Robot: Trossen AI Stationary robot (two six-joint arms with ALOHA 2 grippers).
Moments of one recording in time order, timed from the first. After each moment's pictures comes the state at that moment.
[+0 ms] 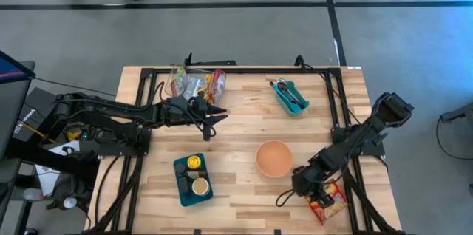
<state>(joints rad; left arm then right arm) 0.05 1.21 0.61 0.41 -0.16 -0.11 0.65 1.52 0.67 -0.32 -0.42 0.29</state>
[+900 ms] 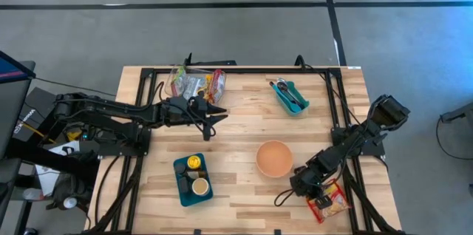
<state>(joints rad) 0.05 1.21 0.61 0.42 -0.16 -0.11 0.65 1.58 0.66 -0.32 -0.42 0.35</state>
